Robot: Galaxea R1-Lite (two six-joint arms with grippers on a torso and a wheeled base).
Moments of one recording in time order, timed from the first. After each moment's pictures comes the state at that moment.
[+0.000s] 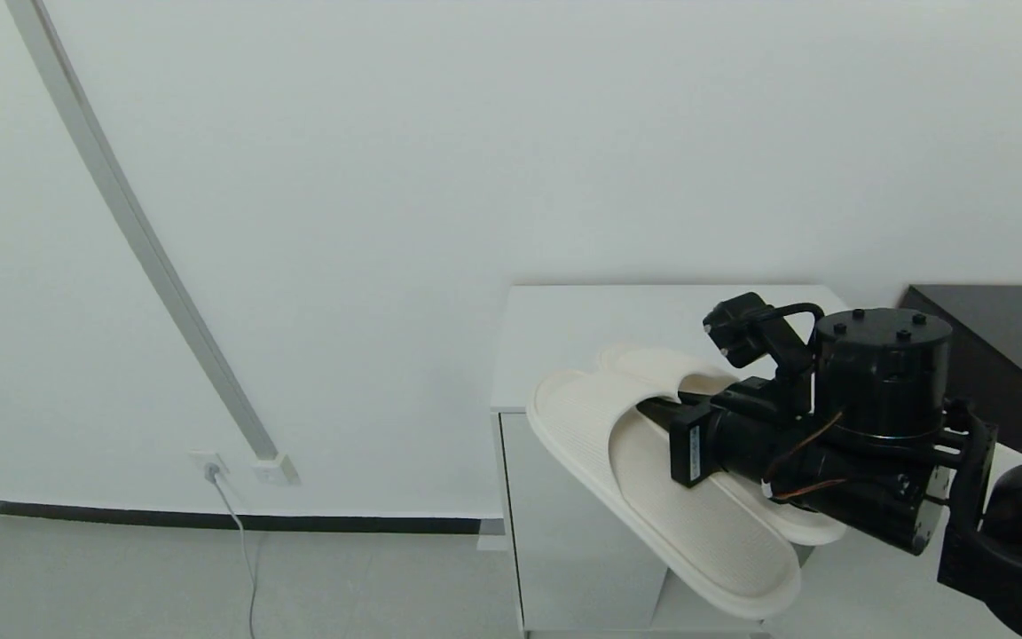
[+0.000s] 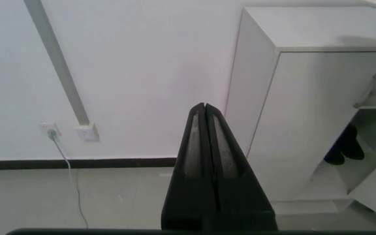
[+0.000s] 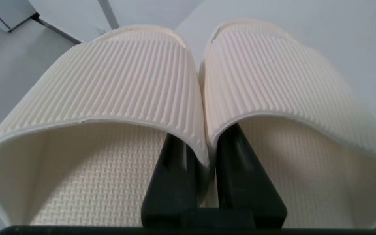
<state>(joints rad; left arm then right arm) 0.00 0.00 0.00 0.00 -0.01 0.00 0.72 1.70 -0.76 -0.74 -0.08 0.08</state>
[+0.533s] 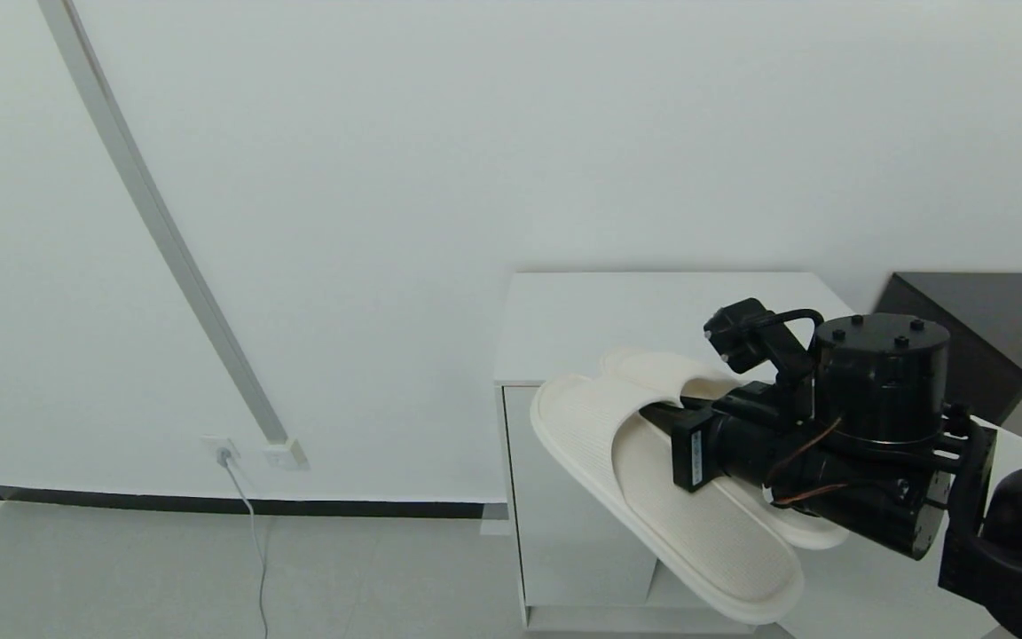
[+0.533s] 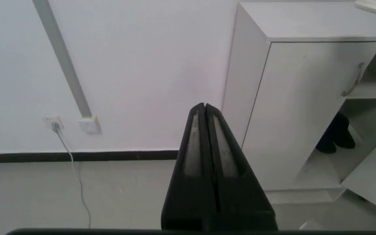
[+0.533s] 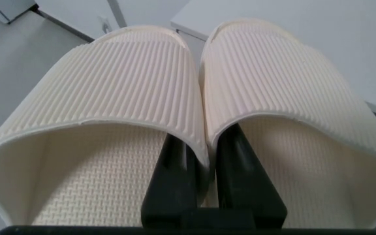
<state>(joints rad) 0.00 0.00 0.00 0.00 -0.01 0.00 0.73 1.70 -0.75 -0.74 -0.08 0.08</state>
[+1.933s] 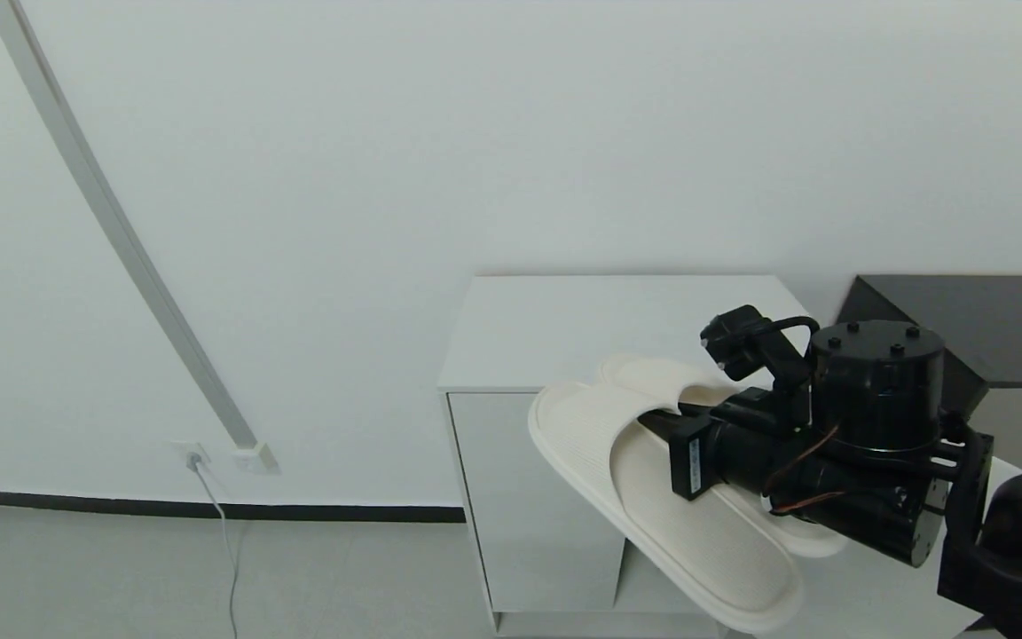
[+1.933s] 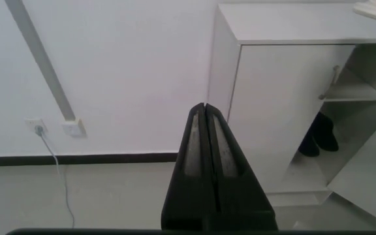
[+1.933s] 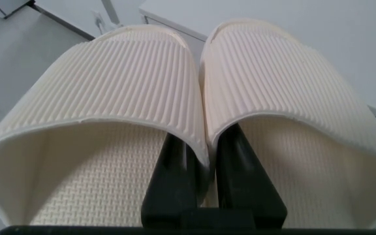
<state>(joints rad) 0.00 0.00 0.00 0.00 -0.01 0.00 0.73 1.70 -0.73 -0.74 -0.08 0.08</state>
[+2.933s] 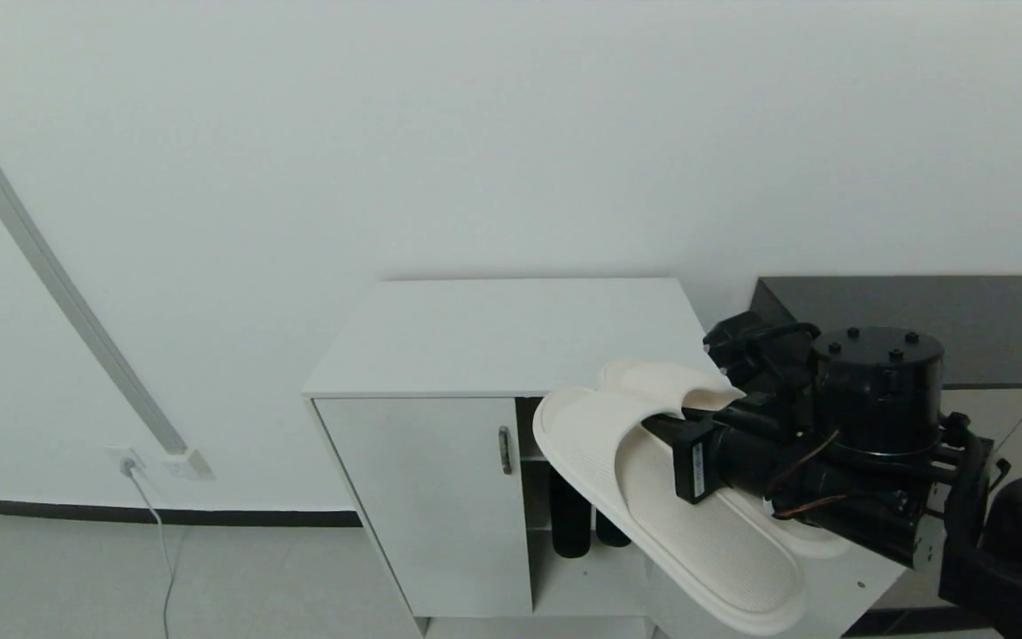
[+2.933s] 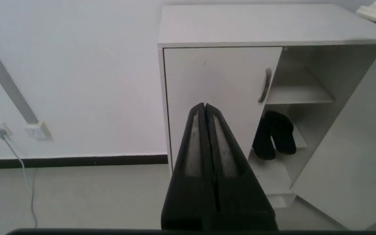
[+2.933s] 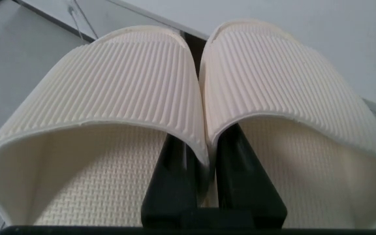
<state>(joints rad) 0.00 0.00 0.00 0.00 -0.01 0.00 0.73 1.71 -0.72 -0.75 -0.08 0.08</state>
